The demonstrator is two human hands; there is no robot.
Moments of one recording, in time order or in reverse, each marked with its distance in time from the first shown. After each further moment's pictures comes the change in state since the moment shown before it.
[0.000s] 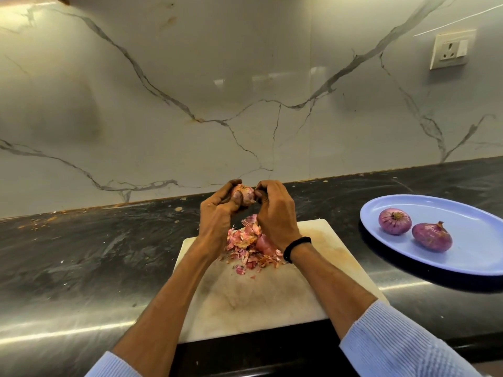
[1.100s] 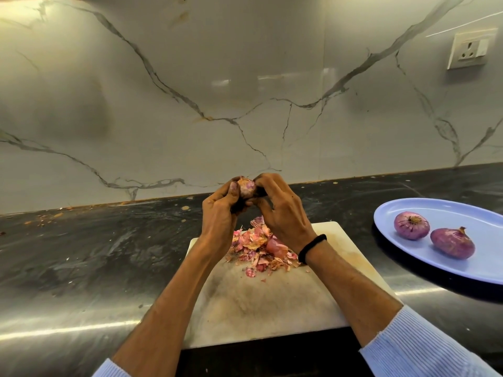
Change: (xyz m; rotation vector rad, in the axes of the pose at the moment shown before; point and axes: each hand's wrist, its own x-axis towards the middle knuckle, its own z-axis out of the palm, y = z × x) left_hand 0.006 0.006 -0.010 -0.123 0.028 -0.026; right_hand 0.009 -0.006 -0.006 0.045 -0.142 -0.330
